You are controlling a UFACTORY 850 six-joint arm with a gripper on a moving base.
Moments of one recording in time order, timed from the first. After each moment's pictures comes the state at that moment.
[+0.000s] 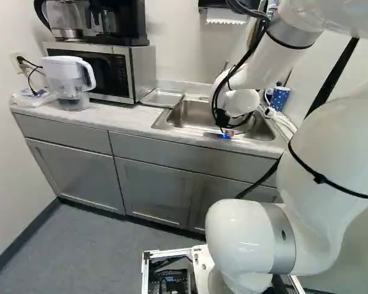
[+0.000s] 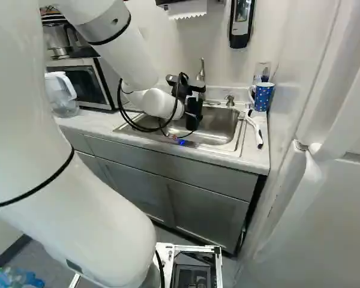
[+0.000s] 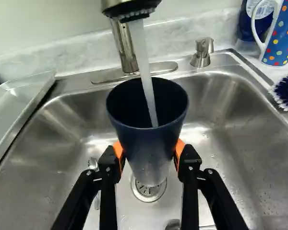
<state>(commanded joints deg) -11.9 3.5 -34.5 12.6 21.8 0.0</state>
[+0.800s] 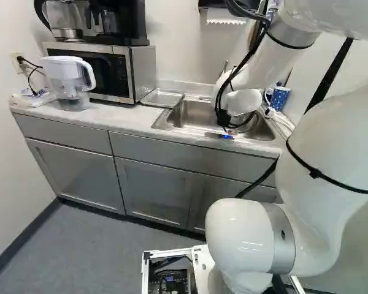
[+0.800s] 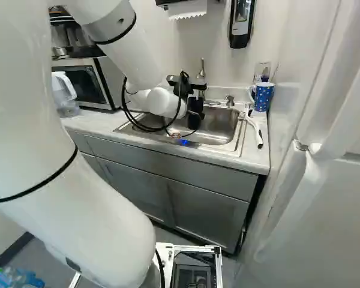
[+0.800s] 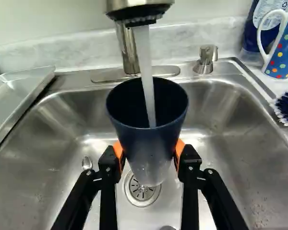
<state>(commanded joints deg) -13.5 2.4 -35.6 6.1 21.8 0.0</state>
